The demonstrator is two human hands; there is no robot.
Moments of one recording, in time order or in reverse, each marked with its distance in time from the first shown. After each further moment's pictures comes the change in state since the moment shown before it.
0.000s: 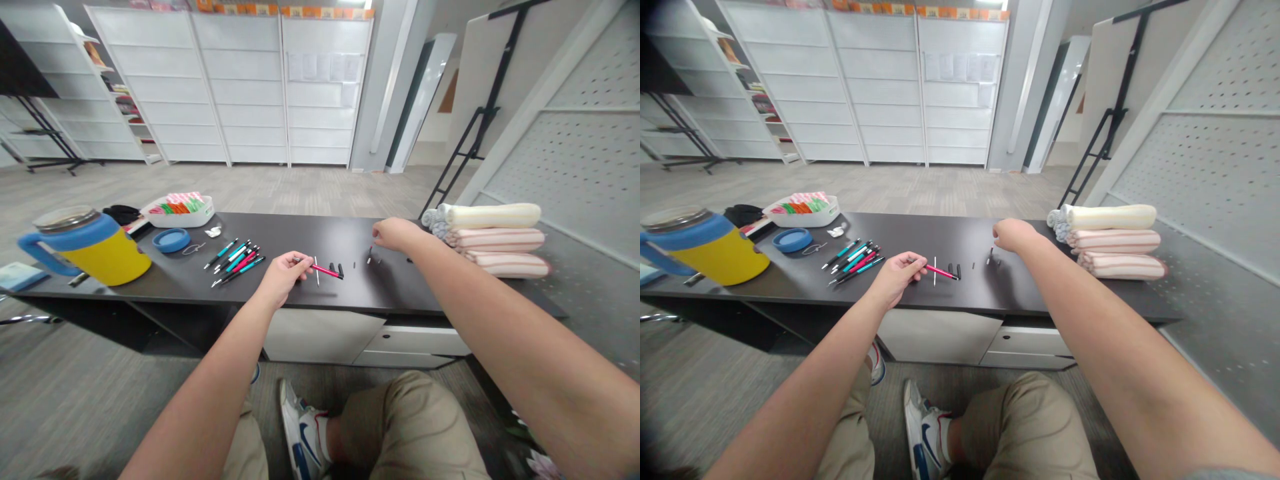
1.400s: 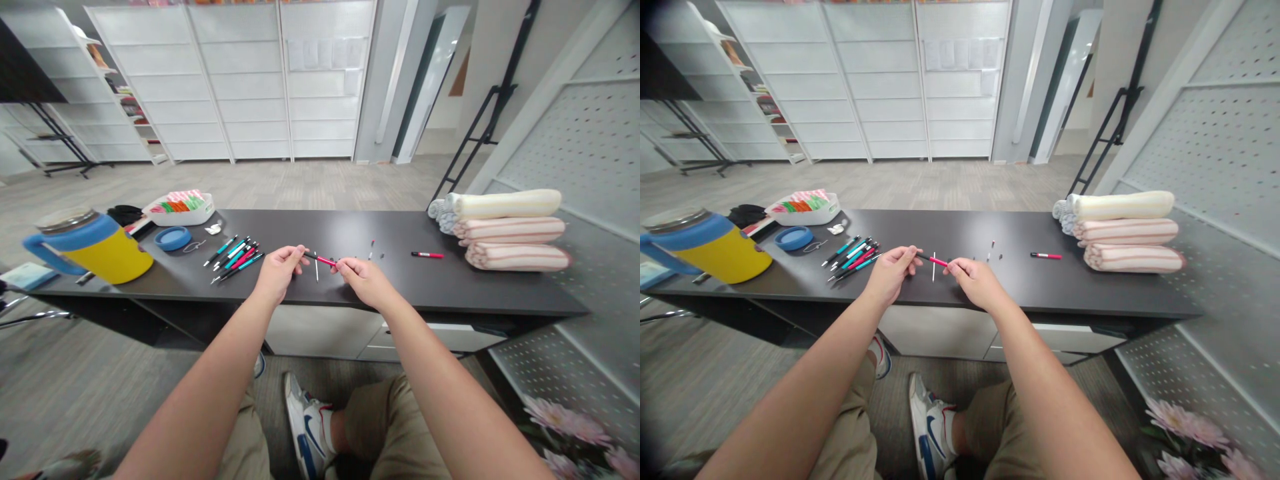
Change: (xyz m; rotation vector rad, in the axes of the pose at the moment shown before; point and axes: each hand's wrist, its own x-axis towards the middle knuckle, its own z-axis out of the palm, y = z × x) left_hand 0.002 -0.003 0.000 0.016 0.066 0.148; right_hand -0.093 -0.121 0.057 1.152 0.252 -0.185
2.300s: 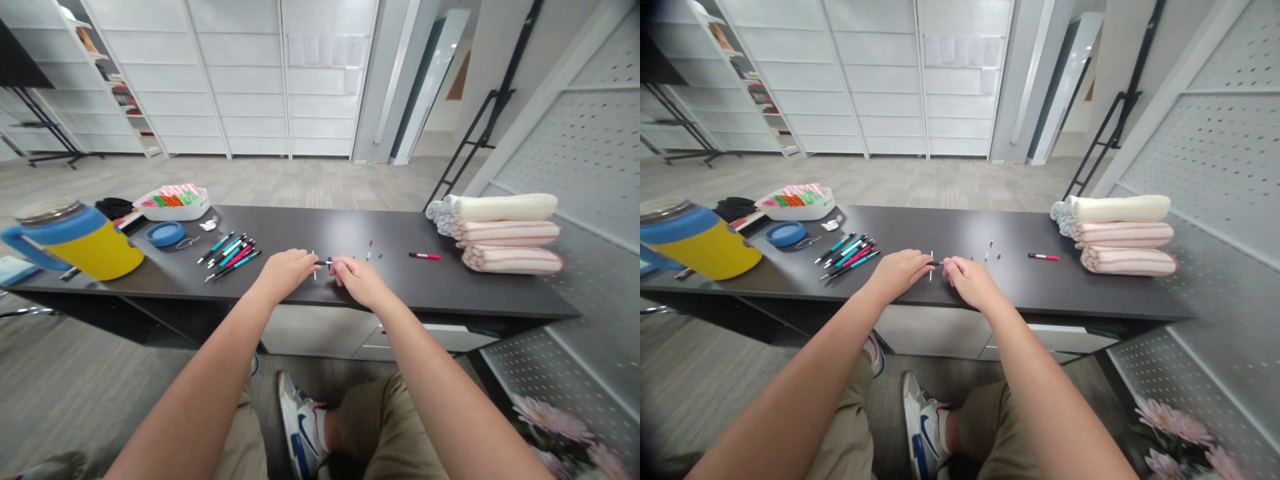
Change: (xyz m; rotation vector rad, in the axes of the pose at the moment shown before) left_hand 0.003 0.008 -0.003 1.499 -0.387 0.619; right_hand 0.008 0.003 0.008 -0.087 -0.020 0.001
